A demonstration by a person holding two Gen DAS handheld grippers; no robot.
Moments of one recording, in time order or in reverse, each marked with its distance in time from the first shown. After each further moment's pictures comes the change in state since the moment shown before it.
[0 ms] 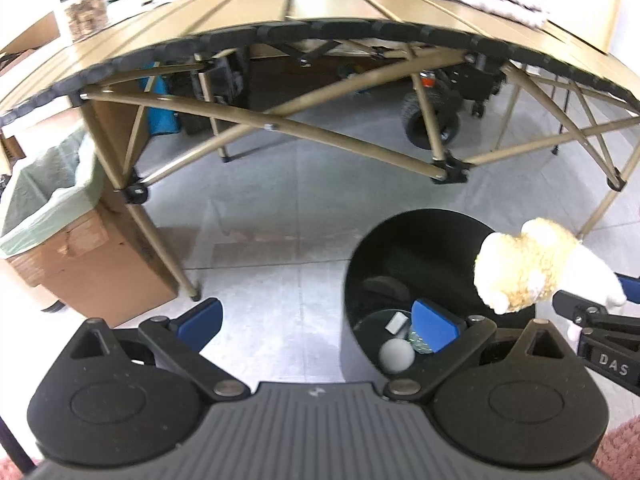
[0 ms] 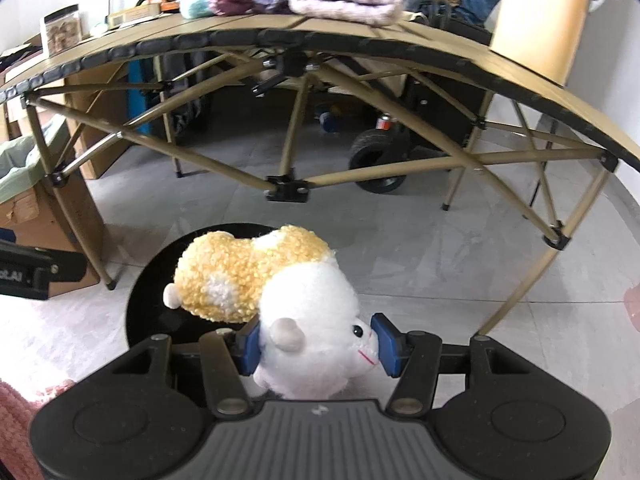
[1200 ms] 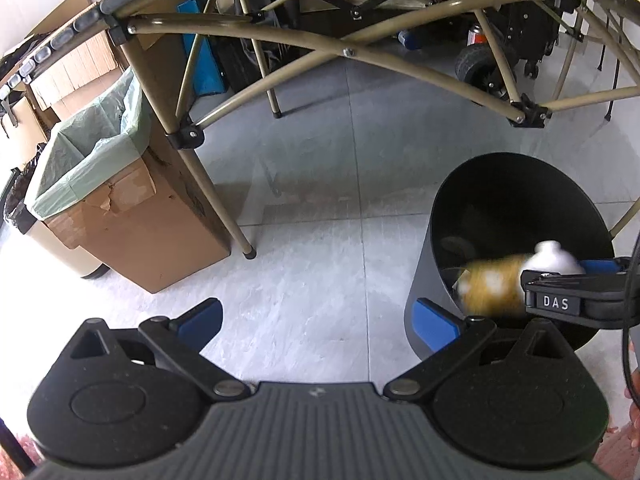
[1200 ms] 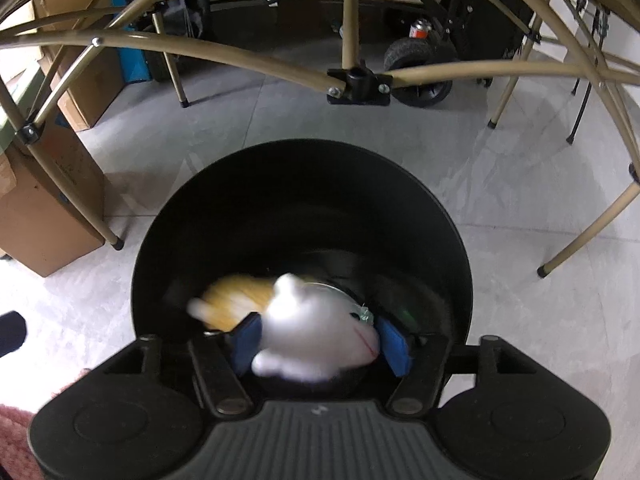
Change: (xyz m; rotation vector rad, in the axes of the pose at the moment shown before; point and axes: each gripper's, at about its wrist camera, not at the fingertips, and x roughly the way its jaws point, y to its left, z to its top) left arm 0.031 0.028 -0.026 0.004 0.119 0.143; right arm 0.103 0.057 0.002 0.082 0.255 0.057
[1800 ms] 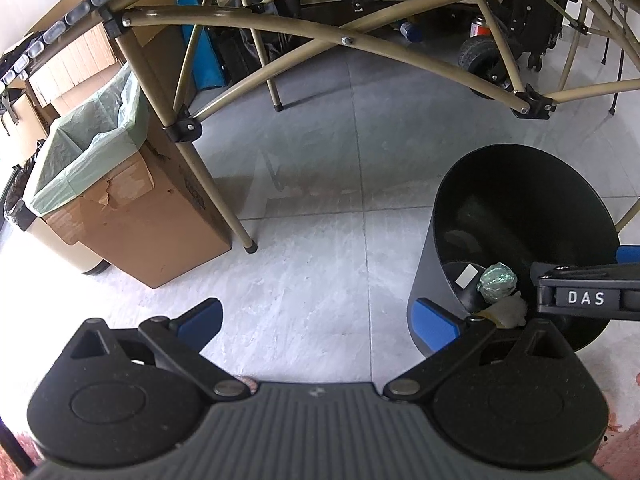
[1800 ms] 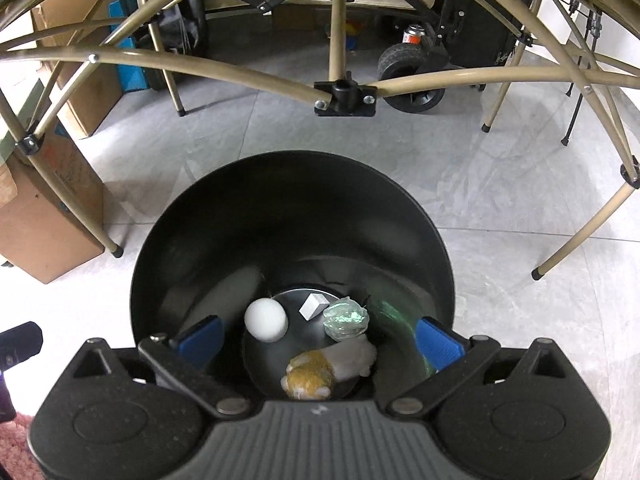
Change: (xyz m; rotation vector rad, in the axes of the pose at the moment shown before) left arm 0.007 -0.002 0.000 0.006 0.014 0.011; right arm -0.012 -0.009 0.001 0.010 -0.027 -0.012
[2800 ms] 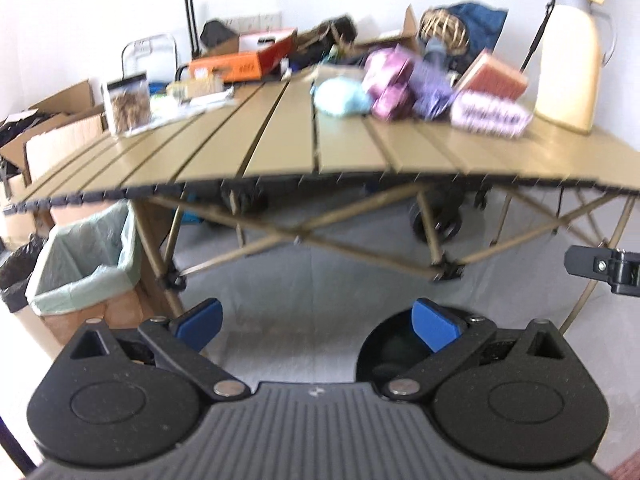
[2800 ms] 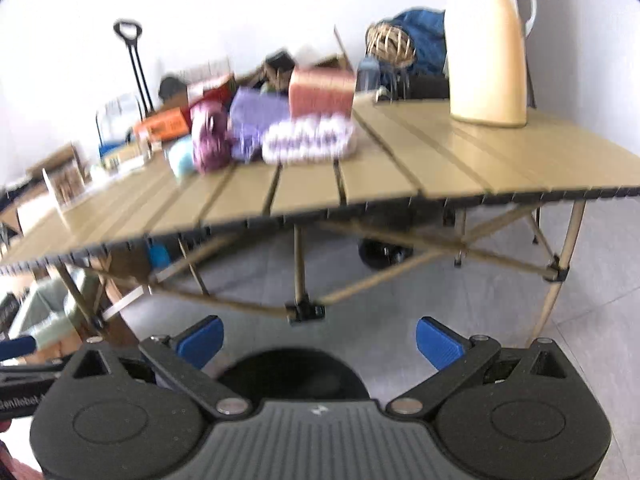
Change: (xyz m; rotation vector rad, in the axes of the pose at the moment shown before) left arm -0.110 -0.010 0.022 -0.045 -0.453 -0.130; right arm -0.165 -0.074 0.010 0.141 -0.515 0.101
